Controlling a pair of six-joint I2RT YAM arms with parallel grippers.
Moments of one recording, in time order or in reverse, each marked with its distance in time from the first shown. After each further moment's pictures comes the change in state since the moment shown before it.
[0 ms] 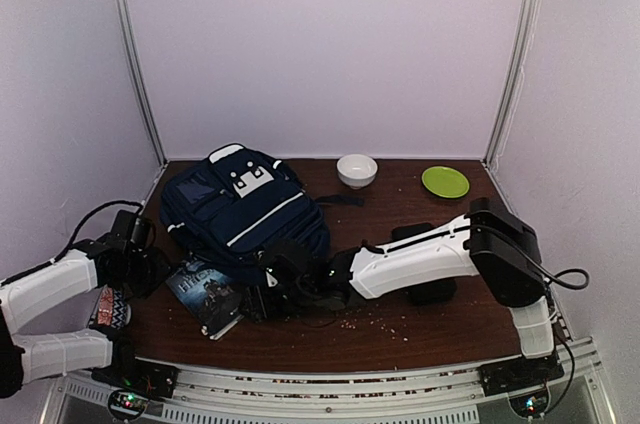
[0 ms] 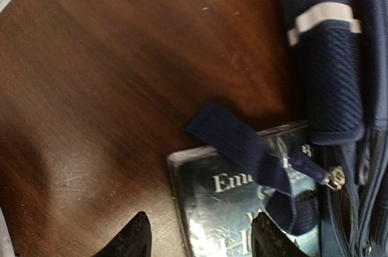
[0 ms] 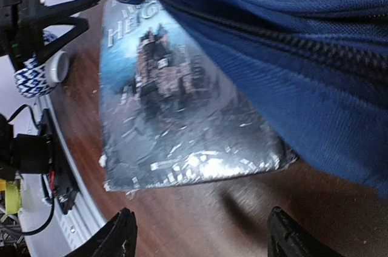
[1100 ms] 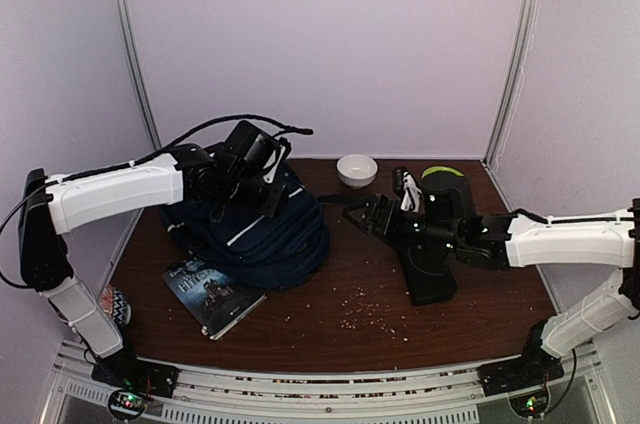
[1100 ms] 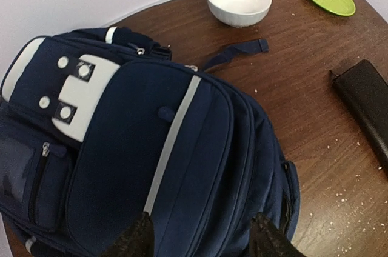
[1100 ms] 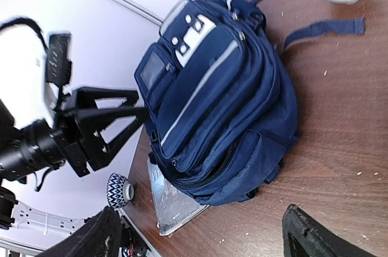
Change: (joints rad) left arm -0.617 0.682 0.945 -0.051 -0.185 0.735; right arm -0.340 -0.802 -0.676 0.262 0.024 0.174
